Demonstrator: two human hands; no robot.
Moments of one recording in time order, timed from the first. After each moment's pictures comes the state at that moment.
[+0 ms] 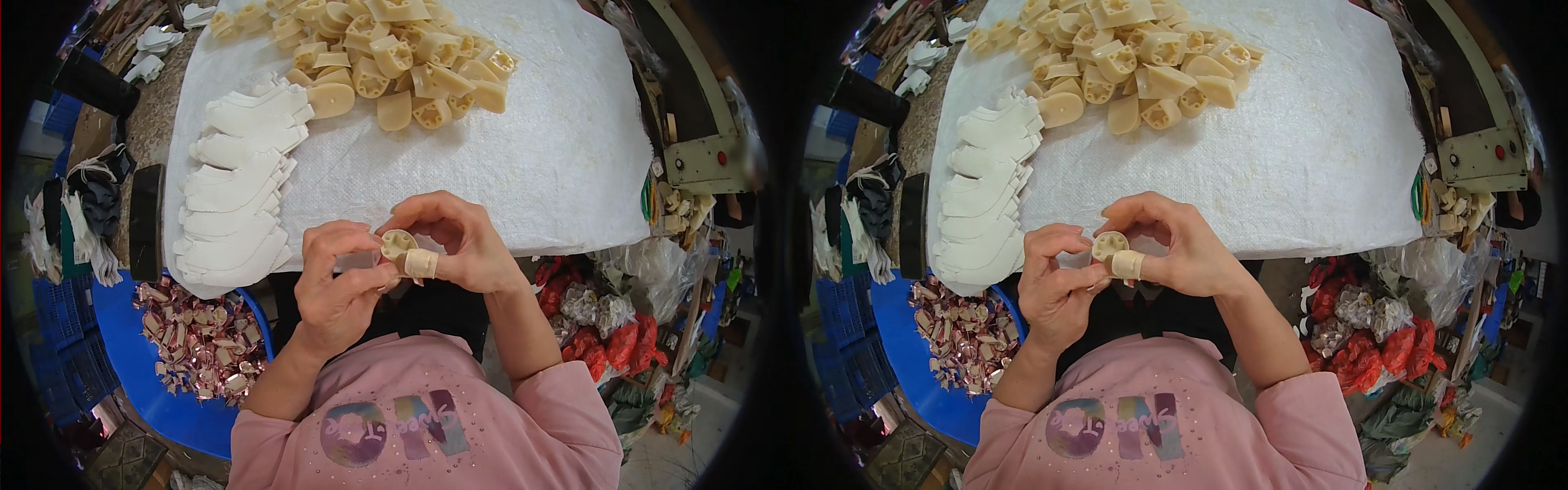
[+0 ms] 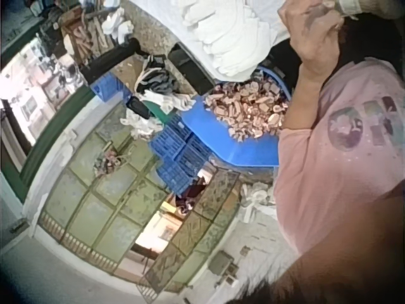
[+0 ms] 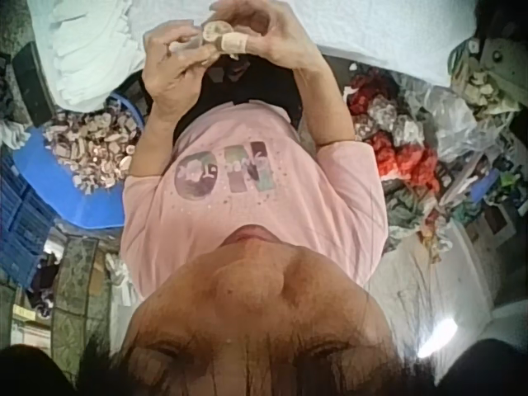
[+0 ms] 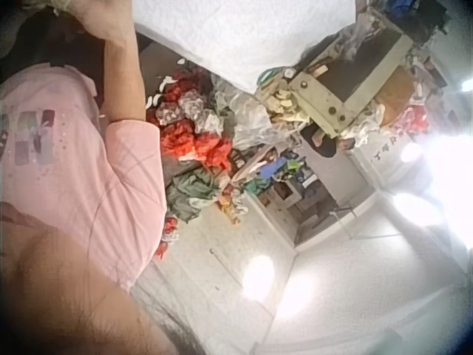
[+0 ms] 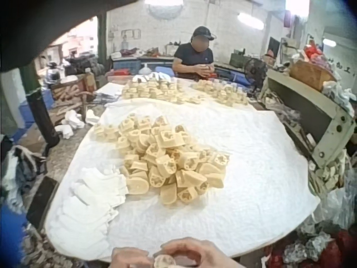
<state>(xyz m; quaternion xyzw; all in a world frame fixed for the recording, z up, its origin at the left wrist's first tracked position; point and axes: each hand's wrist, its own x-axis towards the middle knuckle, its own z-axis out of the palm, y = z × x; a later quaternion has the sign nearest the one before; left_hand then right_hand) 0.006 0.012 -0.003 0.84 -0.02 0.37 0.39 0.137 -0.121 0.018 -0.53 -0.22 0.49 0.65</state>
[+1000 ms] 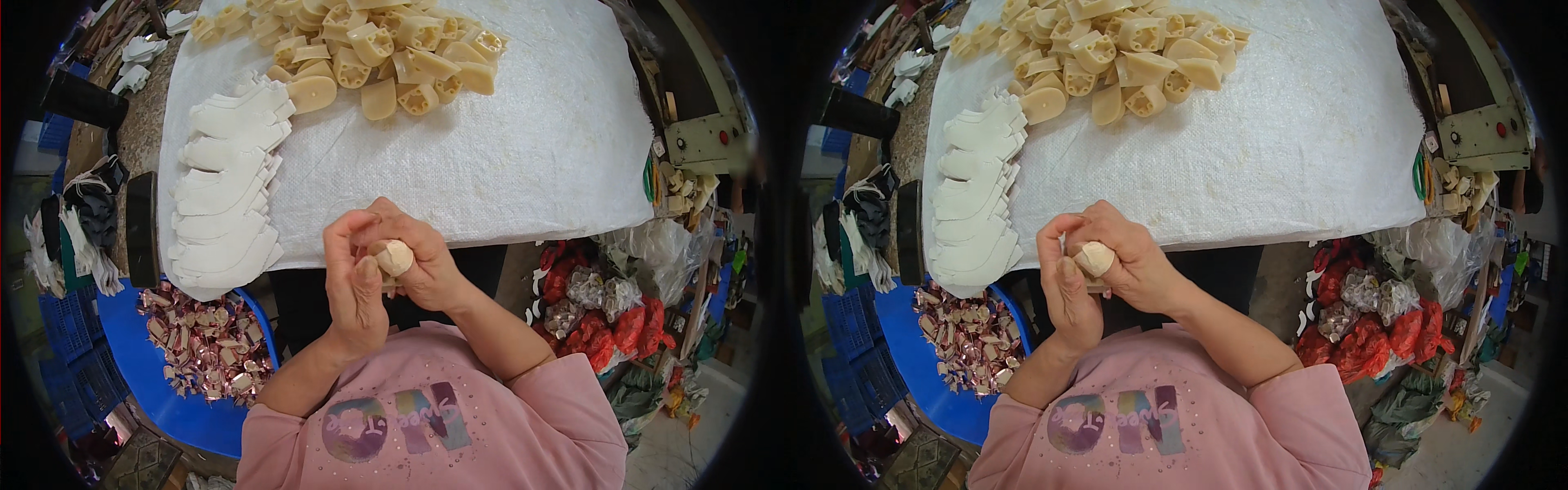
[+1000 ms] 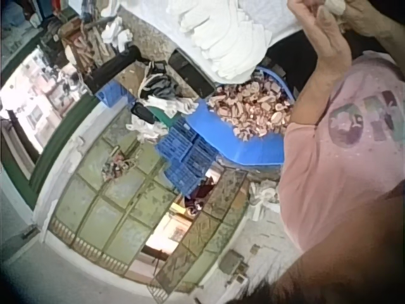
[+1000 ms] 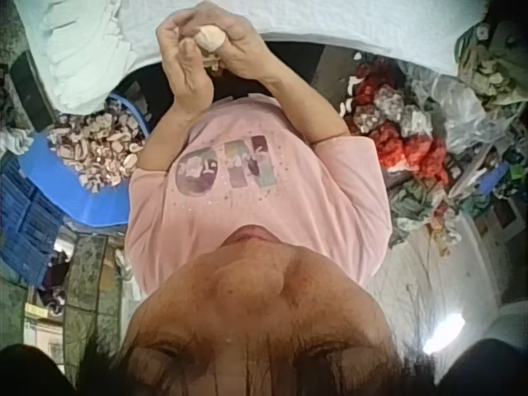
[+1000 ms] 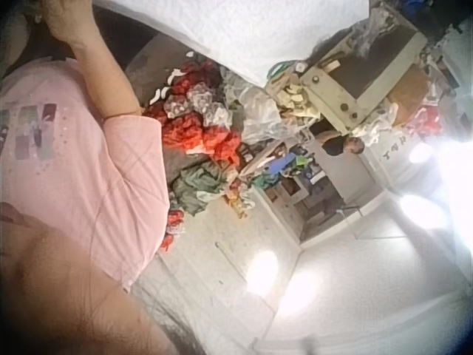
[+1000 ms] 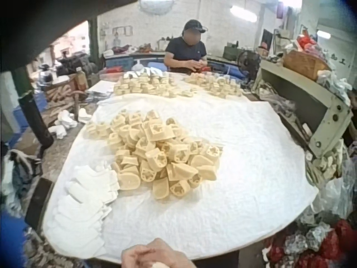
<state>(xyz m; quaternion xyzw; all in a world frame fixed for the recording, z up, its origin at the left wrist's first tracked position) 0.011 -0.030 0.003 0.63 0.13 0.21 0.74 0.102 -0.105 -0.010 -0.52 -0.38 0.30 0.71</state>
